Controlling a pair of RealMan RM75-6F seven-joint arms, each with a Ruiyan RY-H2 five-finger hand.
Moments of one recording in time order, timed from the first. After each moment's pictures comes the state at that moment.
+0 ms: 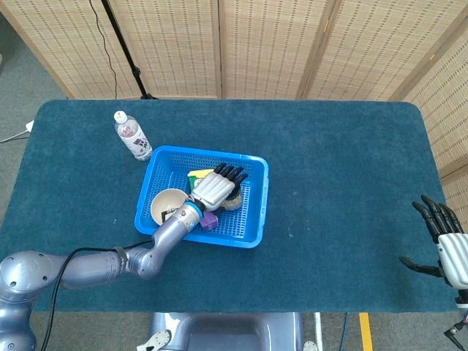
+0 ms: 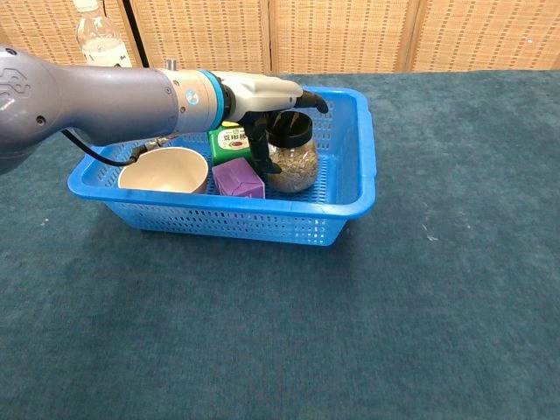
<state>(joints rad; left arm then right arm) -1.19 -1.68 -0.23 -1.31 0.71 0.68 0.57 0.13 -1.06 0.03 -1.41 -1.60 1.51 0.44</state>
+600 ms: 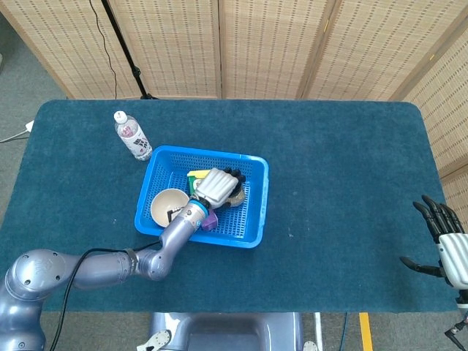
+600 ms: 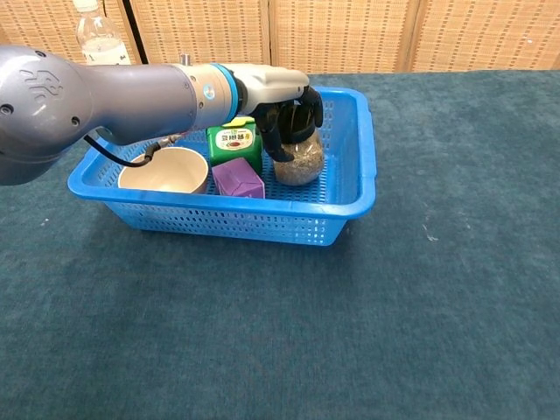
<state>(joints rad) -1.24 -1.71 -0.23 -1.30 0.63 0.78 0.60 0.13 -1.06 0.03 -1.41 -1.60 1.51 0.44</state>
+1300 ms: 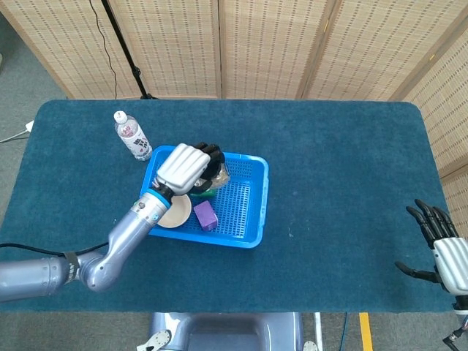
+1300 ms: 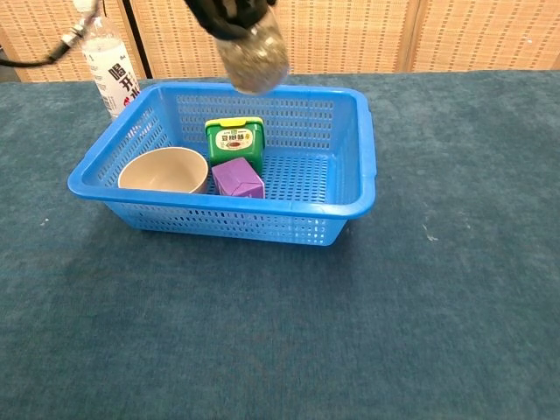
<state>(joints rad) -1.07 -1.27 -0.29 -1.78 0.85 0.95 0.46 0.12 -1.05 0.01 -1.45 -1.65 1.55 0.42</state>
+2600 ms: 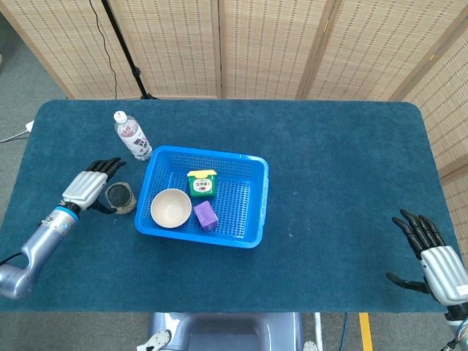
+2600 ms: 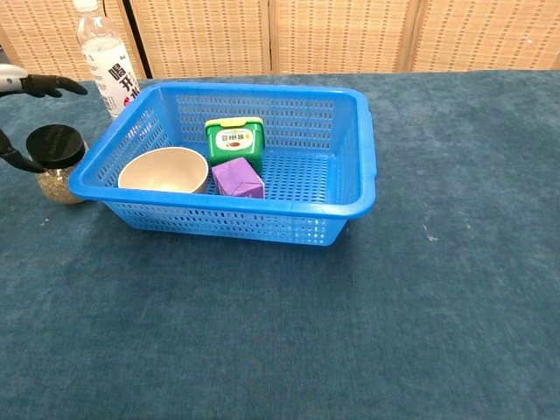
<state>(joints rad) -0.69 -1.26 -0.05 -1.27 1.32 0.81 -0.29 0.11 -1.04 -0.03 -1.50 -1.72 1.57 0.37</state>
